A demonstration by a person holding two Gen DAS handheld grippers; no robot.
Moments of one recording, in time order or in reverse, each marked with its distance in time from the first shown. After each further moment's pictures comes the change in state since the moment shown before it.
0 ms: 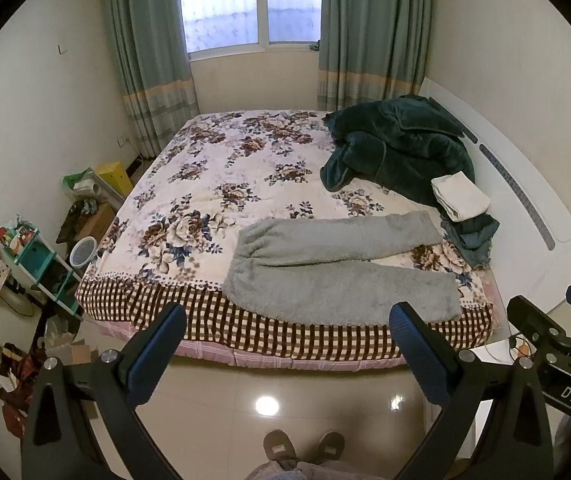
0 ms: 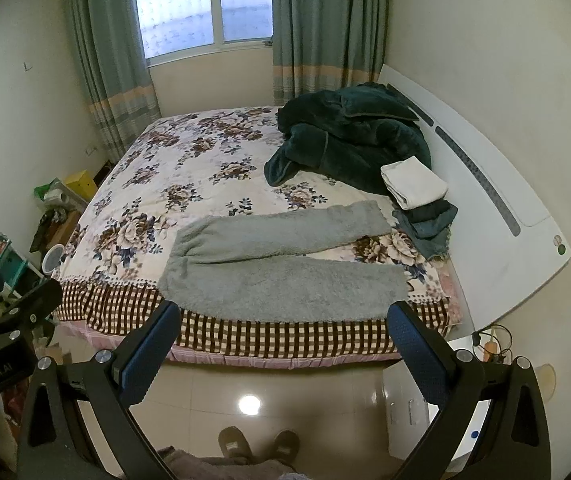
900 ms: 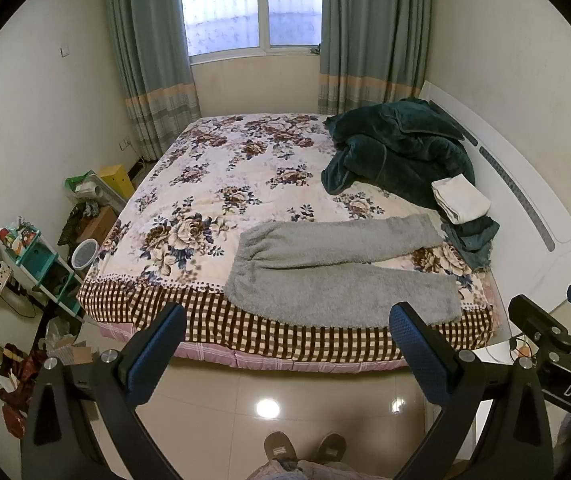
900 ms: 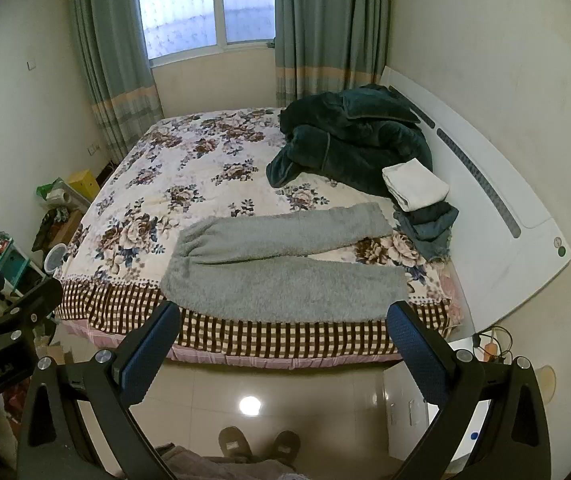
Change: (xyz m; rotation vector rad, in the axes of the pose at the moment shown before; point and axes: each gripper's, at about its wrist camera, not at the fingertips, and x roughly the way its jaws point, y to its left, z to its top) left arm -0.008 0.004 0.006 -0.002 -0.014 -0.004; right arm -0.010 0.010 -0.001 -0.005 -0.009 -0.001
